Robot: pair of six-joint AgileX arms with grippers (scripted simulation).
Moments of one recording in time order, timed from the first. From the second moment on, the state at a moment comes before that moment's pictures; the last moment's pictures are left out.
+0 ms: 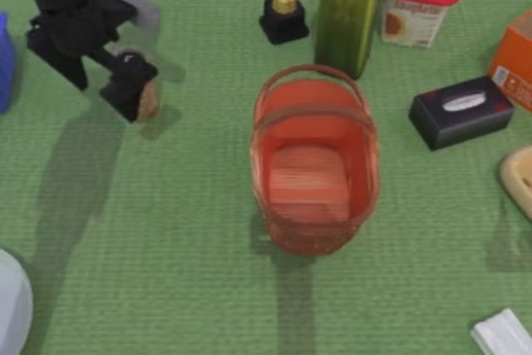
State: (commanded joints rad) left arm -0.17 2.35 2.11 -1.37 0.10 0.57; right arm 0.00 0.00 0.00 0.00 0.00 0.00
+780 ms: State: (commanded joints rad) left arm -0.17 2.59 2.55 -1.44 0.07 0.66; right arm 0.00 0.00 0.00 0.00 0.00 0.00
